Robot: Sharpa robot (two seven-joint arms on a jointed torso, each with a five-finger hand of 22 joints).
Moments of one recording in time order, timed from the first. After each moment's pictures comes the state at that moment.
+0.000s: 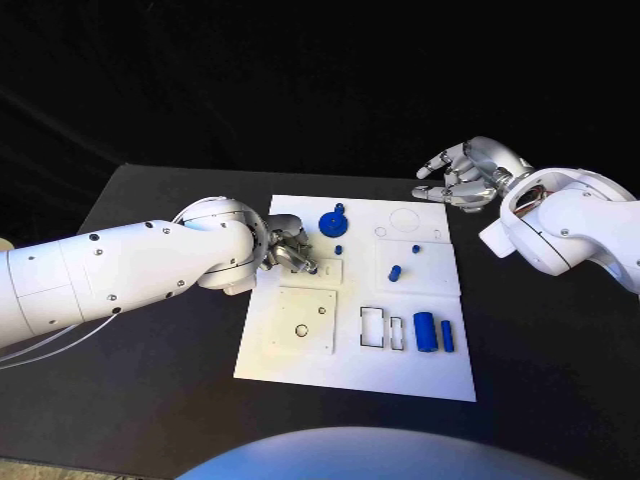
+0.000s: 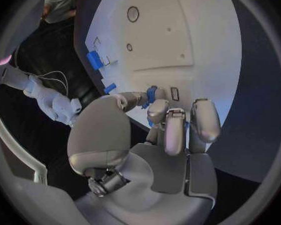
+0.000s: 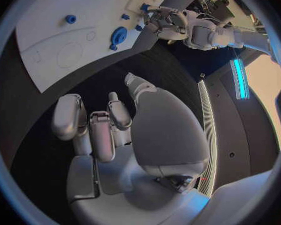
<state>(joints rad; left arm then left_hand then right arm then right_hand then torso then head) 1.22 -0.74 -0.06 1.54 -1.14 0.03 -0.48 1.10 -0.20 0.78 0.19 0.38 0.82 0.08 0.80 0.72 1.31 -0.02 1.22 1.00 1.47 -0.07 1.51 1.31 0.10 1.33 0.04 1.41 1.14 1.36 -0.89 -0.13 1.58 -0.90 -0.46 -0.14 1.38 -0.18 0.30 0.22 0.17 0.81 0.17 0.29 0.34 1.29 0.09 1.25 1.21 1.47 0.02 1.49 1.31 0.08 1.34 0.11 1.20 1.26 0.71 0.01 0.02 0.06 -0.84</state>
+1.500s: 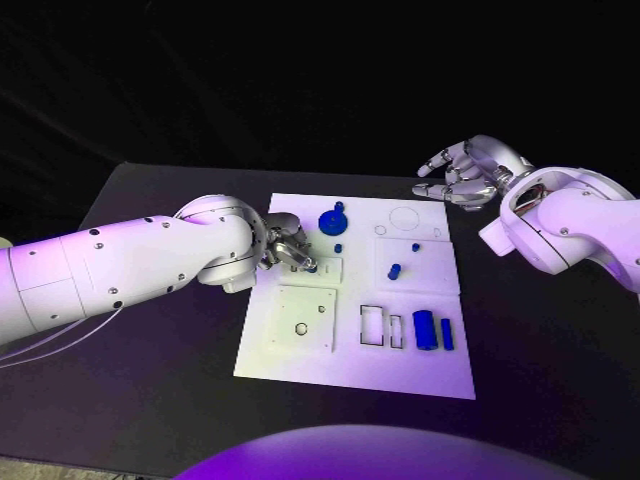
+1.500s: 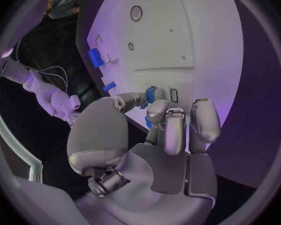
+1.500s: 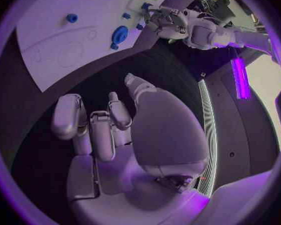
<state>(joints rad) 1.22 -0.74 -0.06 1.52 -1.09 0.04 -0.48 1.03 -0.20 0.81 0.16 0.38 0.83 0.06 0.80 0.73 1.32 -0.02 1.22 1.01 1.46 -0.07 1.51 1.31 0.10 1.33 0.04 1.41 1.14 1.36 -0.89 -0.13 1.58 -0.90 -0.47 -0.14 1.37 -0.18 0.31 0.22 0.17 0.81 0.17 0.29 0.34 1.29 0.08 1.25 1.21 1.46 0.01 1.49 1.31 0.08 1.34 0.11 1.20 1.26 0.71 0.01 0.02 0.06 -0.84</state>
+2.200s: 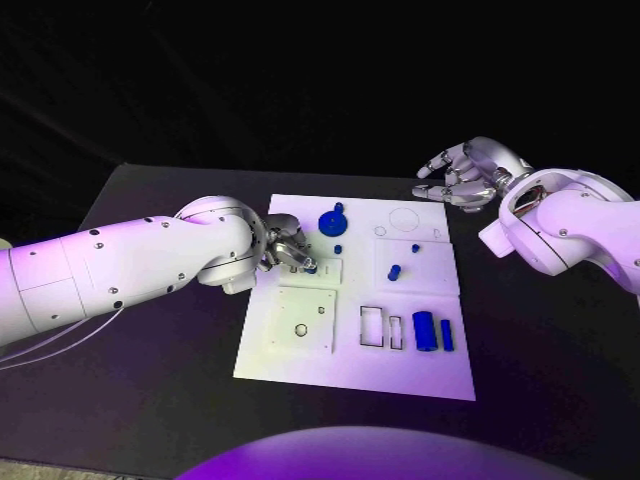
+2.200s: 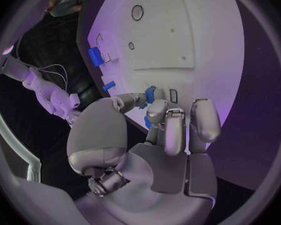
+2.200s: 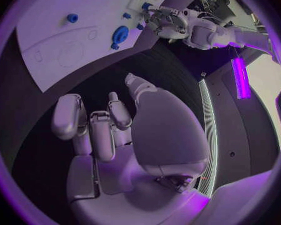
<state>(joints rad) 1.22 -0.73 -0.06 1.51 -1.07 0.04 -0.49 1.00 -0.19 0.82 0.13 0.37 0.84 0.06 0.79 0.73 1.32 -0.02 1.22 1.01 1.47 -0.08 1.51 1.31 0.10 1.33 0.04 1.40 1.13 1.35 -0.89 -0.13 1.58 -0.90 -0.47 -0.14 1.37 -0.18 0.31 0.22 0.17 0.81 0.17 0.29 0.34 1.29 0.08 1.25 1.21 1.46 0.01 1.49 1.31 0.08 1.34 0.11 1.20 1.26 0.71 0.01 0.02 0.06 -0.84</state>
